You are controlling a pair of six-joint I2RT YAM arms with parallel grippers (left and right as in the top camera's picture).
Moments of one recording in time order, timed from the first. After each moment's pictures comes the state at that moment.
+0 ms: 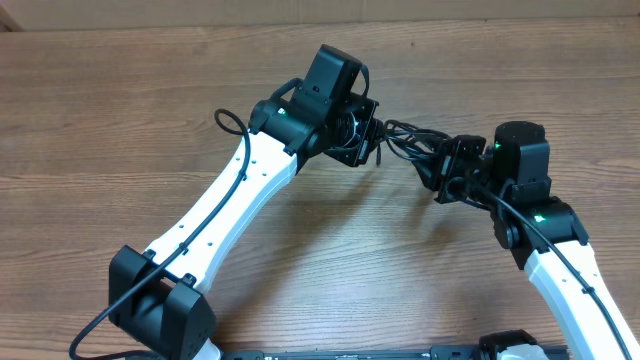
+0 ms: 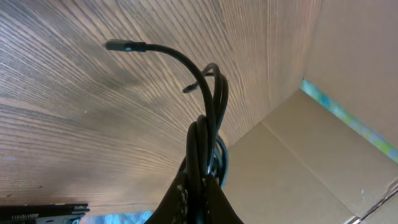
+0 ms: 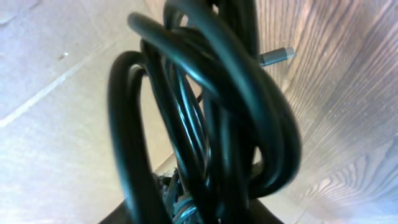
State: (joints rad) left arm -0.58 1.77 1.63 -0.73 0.39 -1.75; right arm 0.16 1.14 0.85 -0.32 -0.48 1.92
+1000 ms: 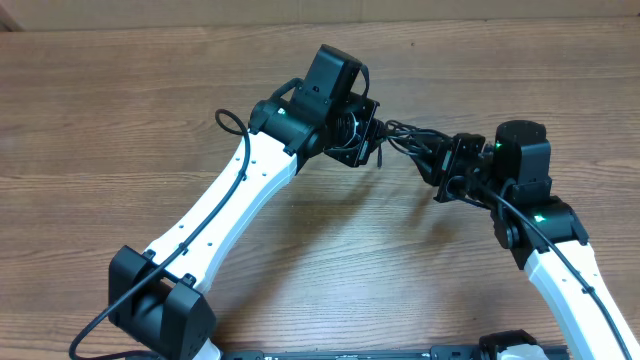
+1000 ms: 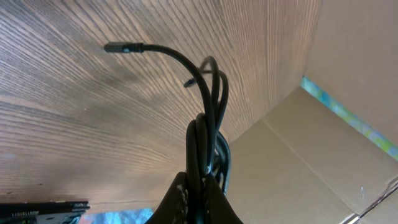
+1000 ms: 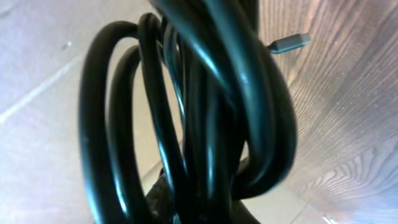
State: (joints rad) left arm -0.58 1.77 1.63 -0.73 0.40 -1.75; right arm 0.16 1.14 0.85 -0.29 -0.51 1.93
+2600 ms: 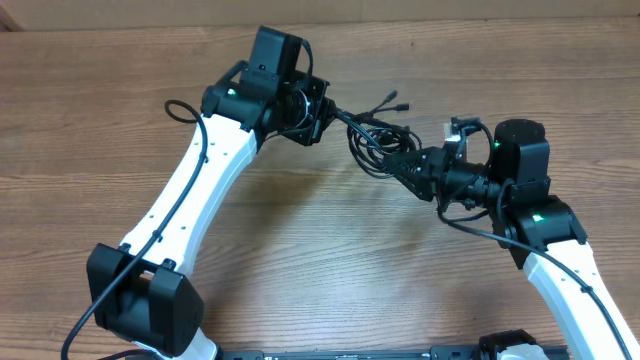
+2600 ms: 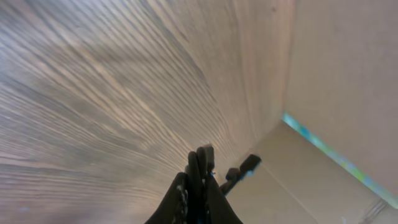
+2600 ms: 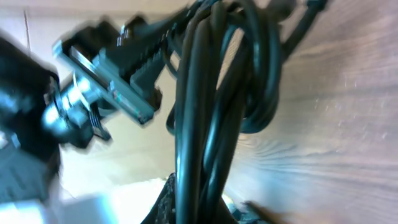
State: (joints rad) left arm -0.37 1.77 1.63 -0.75 0.40 -1.59; right arm 0.16 1.15 0.85 -0.27 -0.91 1.08
